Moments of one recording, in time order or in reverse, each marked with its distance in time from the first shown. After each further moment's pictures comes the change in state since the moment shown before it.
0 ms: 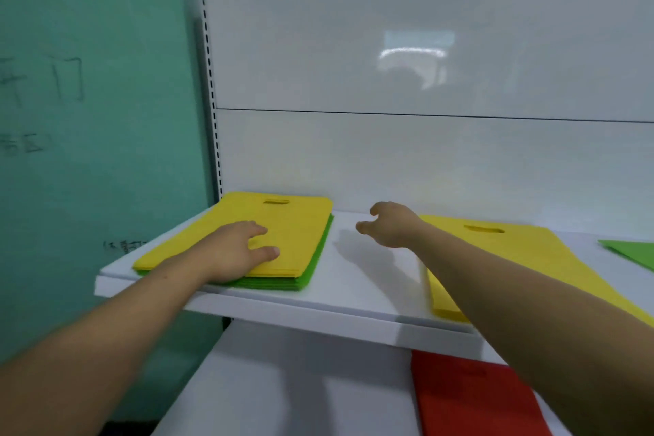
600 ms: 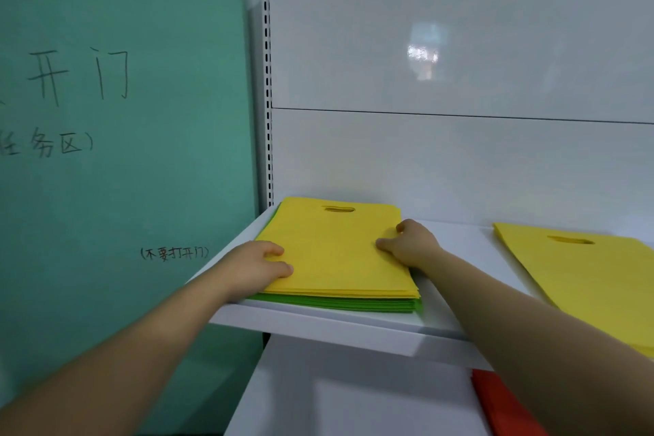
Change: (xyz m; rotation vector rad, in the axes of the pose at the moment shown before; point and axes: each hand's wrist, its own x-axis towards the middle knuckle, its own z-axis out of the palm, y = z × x) left_hand 0.019 -0.123 -0.023 -0.303 -0.022 -0.080; right_hand 0.047 -0.100 0.082 0.265 0.085 0.252
